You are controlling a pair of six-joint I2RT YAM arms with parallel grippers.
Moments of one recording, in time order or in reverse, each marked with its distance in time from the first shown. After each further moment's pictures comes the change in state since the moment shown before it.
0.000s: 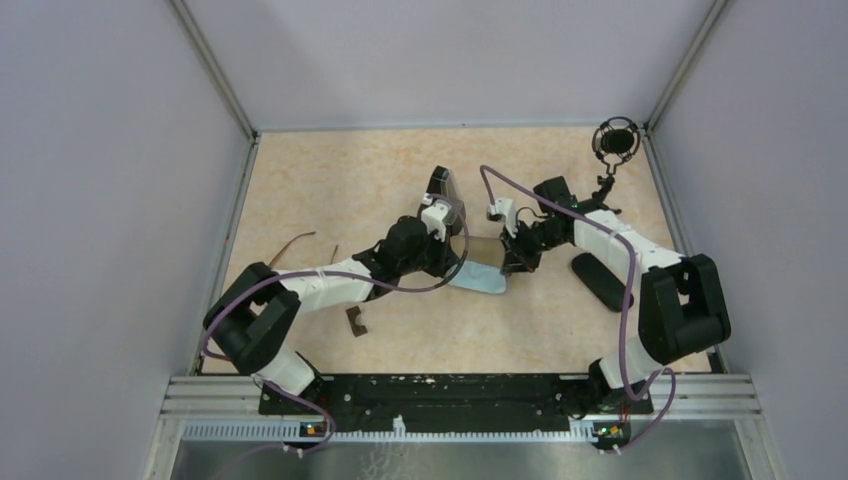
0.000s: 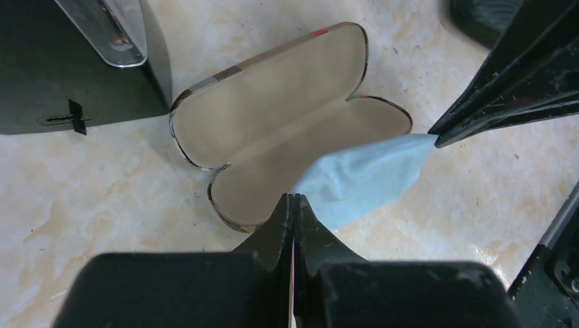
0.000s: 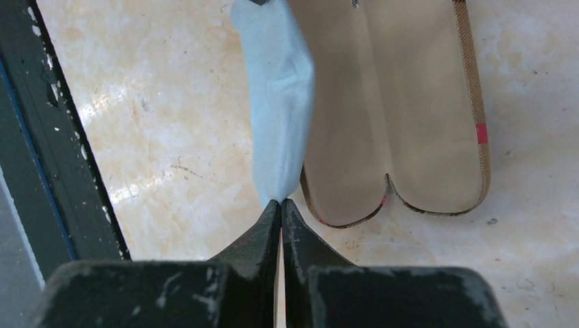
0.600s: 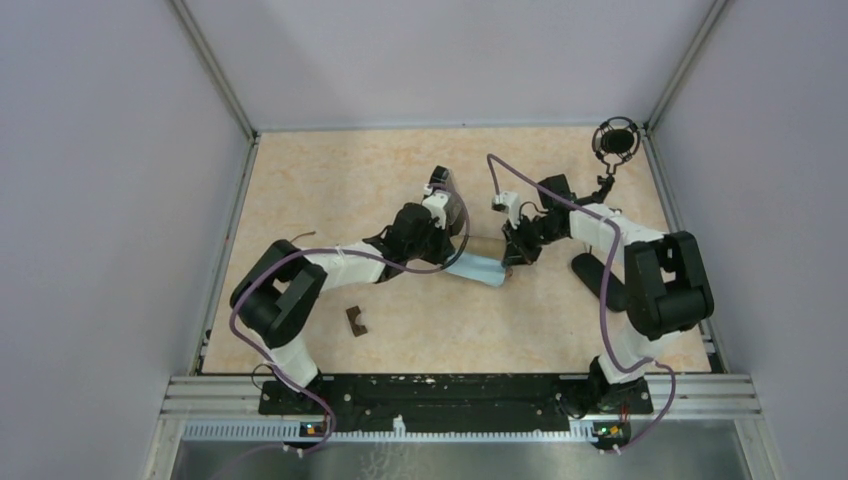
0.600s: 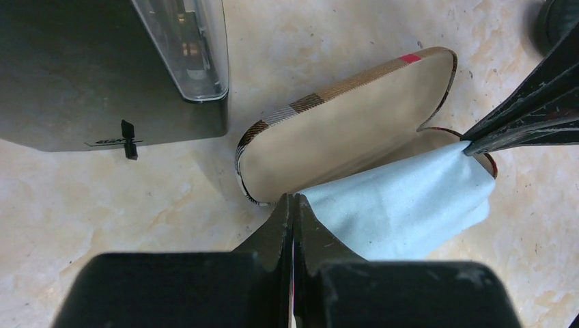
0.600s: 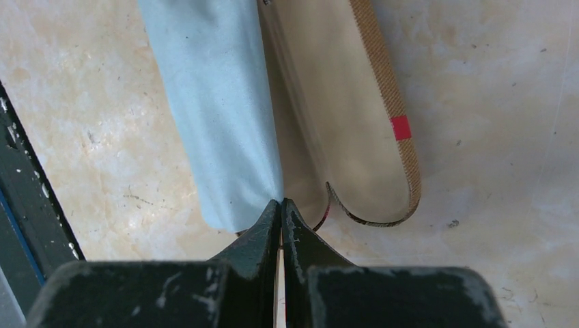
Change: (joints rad) left arm 0.077 0.175 0.118 -0.025 -0.018 0.000; right arm -0.062 0.137 0.013 0.136 0.002 0.089
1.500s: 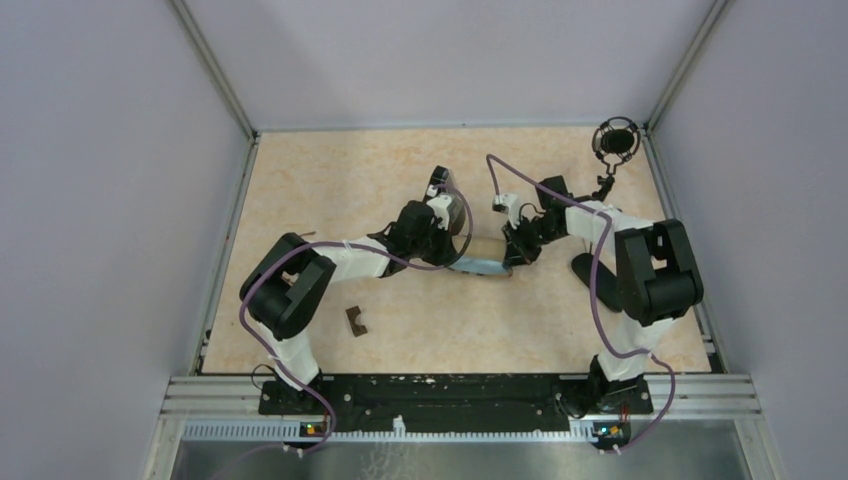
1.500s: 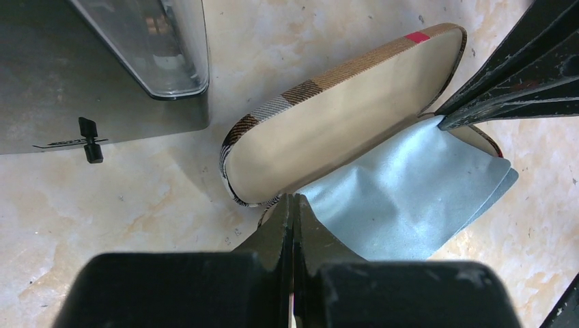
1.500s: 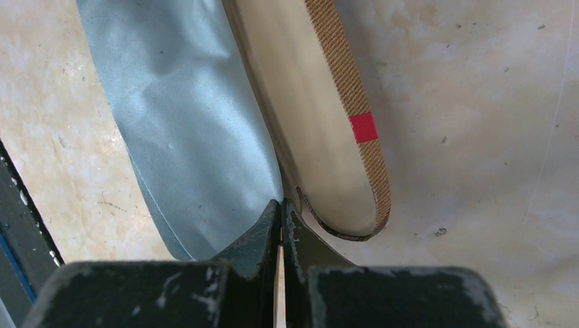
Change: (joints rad) left arm 0.019 0.078 0.056 -0.053 0.095 -0.009; right arm -0.023 0.102 0.021 0.025 0.008 0.003
